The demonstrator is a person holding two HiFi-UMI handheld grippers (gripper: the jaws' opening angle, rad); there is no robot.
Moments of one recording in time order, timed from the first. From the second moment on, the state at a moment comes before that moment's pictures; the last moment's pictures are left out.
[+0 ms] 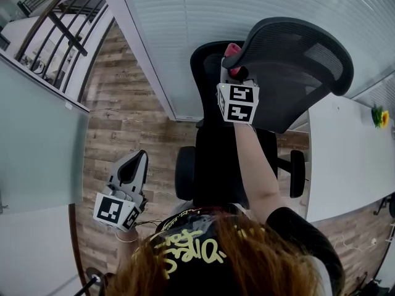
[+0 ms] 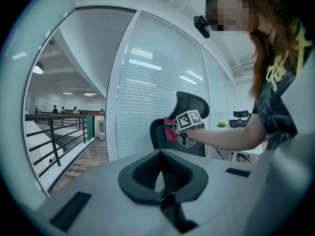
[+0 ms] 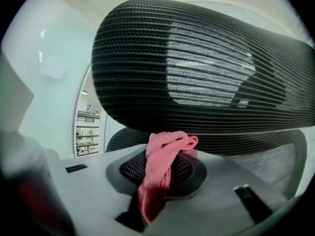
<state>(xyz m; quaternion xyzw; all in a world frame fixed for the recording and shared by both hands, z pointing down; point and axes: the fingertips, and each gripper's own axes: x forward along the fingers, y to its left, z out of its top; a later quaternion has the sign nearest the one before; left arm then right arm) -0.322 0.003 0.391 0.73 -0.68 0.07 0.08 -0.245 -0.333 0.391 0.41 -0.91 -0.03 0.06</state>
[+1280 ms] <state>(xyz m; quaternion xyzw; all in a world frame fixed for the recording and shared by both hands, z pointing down) -0.341 0.006 0.390 0.74 -0.66 0.06 0.08 -0.304 -0.237 0.375 0.28 -0.96 -0.04 0.01</state>
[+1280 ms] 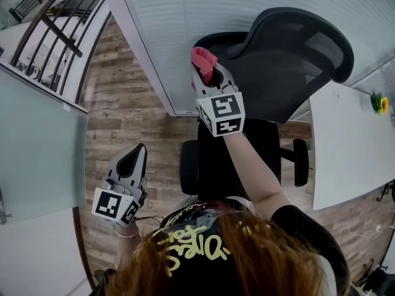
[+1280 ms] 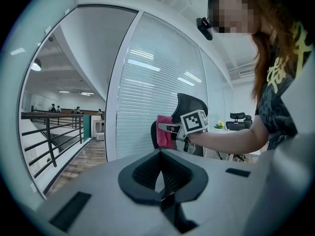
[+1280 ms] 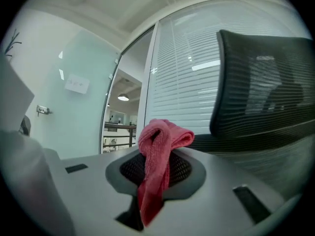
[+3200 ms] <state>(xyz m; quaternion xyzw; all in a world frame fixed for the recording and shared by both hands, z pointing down) -0.056 -0.133 0.363 0.85 -0.53 0.04 0.02 0.060 -0.208 0.368 0.34 -0.94 -0.03 -0.01</state>
